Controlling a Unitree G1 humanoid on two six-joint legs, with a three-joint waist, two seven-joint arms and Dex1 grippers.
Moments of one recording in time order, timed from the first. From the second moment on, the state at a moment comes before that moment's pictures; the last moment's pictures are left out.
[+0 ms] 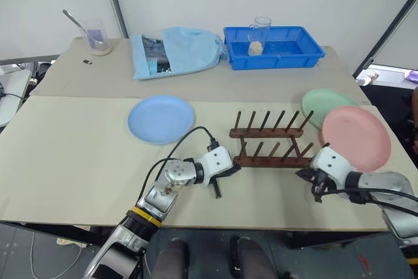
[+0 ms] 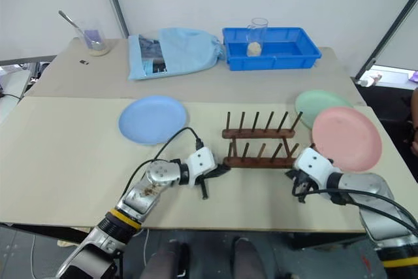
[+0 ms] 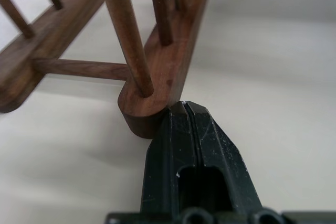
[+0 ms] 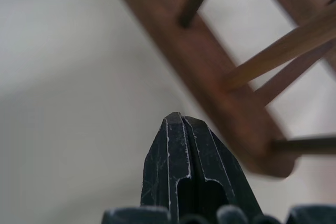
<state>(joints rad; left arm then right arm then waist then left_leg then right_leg) -0.45 0.22 -0.41 0.18 0.05 0.14 -0.79 -0.10 -0.87 -0.02 -0.09 0.09 0.30 0.86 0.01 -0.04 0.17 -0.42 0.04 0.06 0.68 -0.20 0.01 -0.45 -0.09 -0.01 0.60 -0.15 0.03</state>
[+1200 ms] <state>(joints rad) -0.61 0.17 -0.36 0.45 0.10 -0.02 -0.68 -0.26 -0.78 0.02 0.06 0.00 0.20 0.83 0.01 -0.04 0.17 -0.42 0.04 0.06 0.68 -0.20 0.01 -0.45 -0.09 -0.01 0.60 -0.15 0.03</state>
